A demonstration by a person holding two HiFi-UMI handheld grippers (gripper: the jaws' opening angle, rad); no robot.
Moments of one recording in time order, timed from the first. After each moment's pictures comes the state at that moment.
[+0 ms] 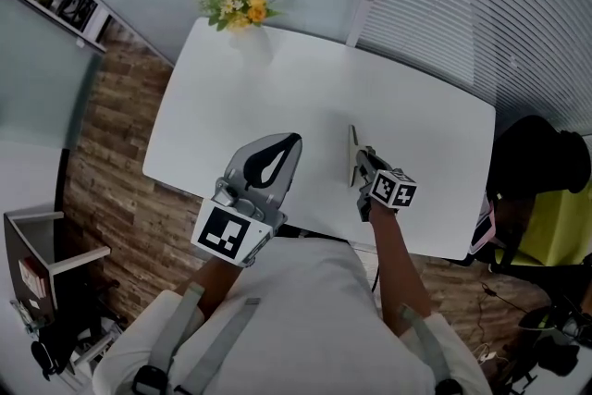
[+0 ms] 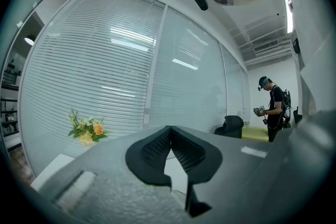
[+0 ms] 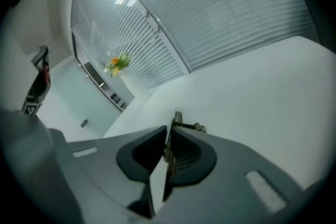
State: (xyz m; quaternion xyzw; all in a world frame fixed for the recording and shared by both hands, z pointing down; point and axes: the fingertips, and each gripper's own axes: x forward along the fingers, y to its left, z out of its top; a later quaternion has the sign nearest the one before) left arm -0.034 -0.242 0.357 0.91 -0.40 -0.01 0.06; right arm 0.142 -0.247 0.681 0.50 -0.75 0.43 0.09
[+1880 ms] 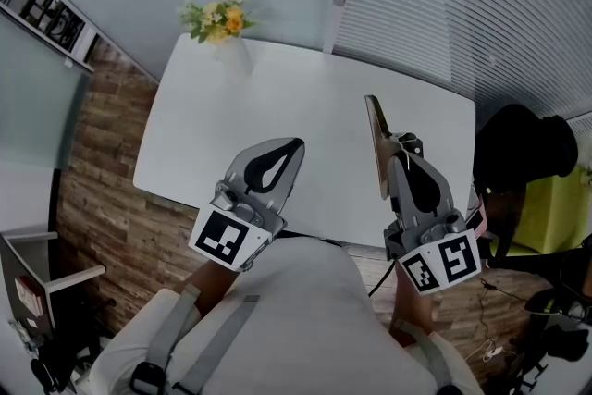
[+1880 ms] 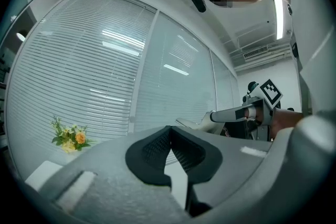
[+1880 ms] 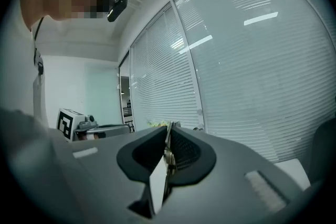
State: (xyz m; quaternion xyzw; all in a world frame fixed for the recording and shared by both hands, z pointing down) left arm 0.005 -0.219 0.328 0.93 -0.35 -0.04 0.04; right arm 0.140 -0.189 0.308 0.53 -0.85 0.09 0.01
